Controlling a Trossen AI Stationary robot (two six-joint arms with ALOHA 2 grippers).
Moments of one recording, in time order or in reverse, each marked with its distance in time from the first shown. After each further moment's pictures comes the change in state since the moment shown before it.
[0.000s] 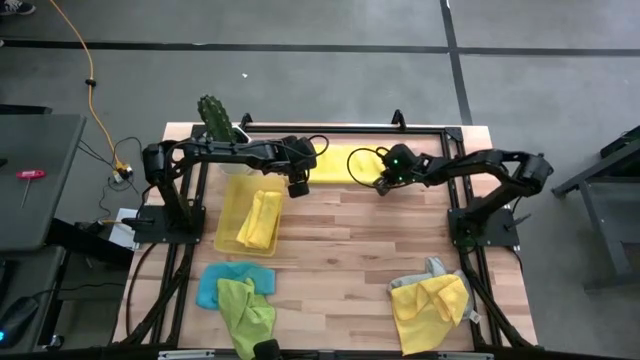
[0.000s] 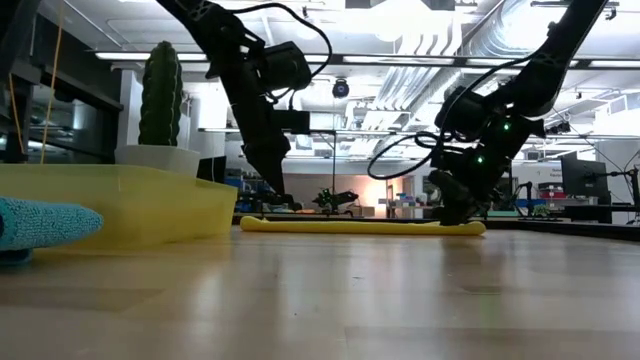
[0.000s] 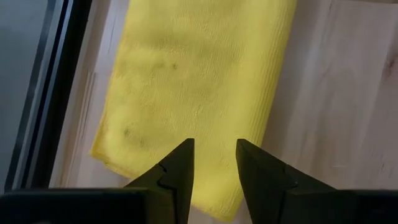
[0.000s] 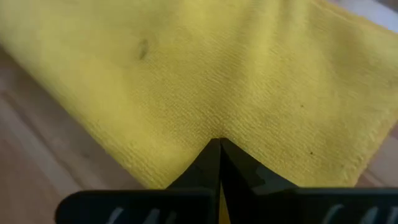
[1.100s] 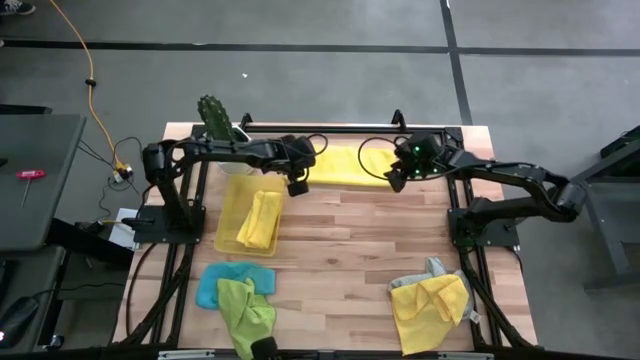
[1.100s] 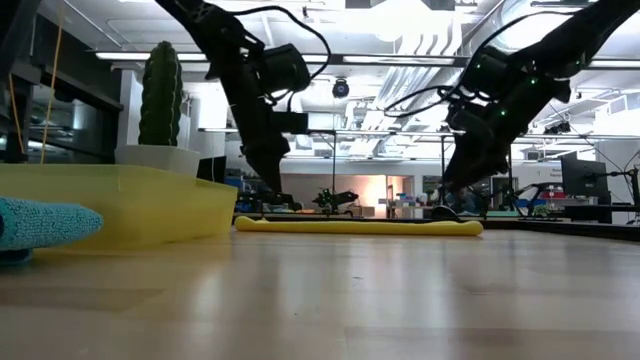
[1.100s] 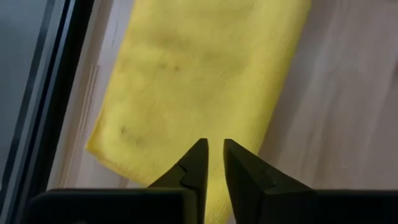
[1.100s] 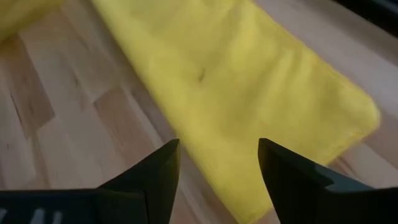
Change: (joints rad) left arm 0.014 0.002 0.000 -0.006 -0.001 -0.018; right arm -0.071 -0.348 0.019 -0.240 -0.281 -0.124
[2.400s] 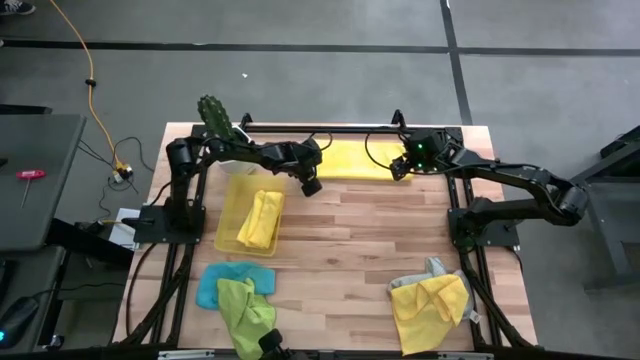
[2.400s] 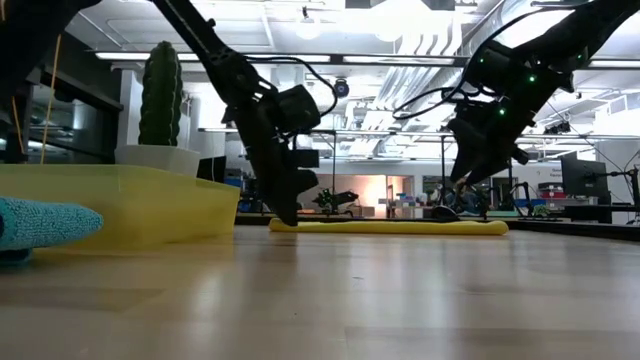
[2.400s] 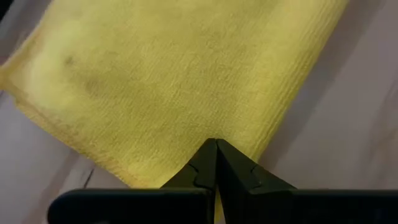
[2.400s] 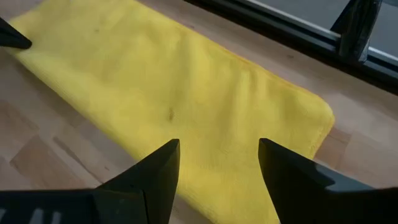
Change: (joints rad) left arm 0.042 0.193 0.003 0.204 0.097 -0.227; right arm -0.036 -0.050 0.026 -0.076 0.267 0.154
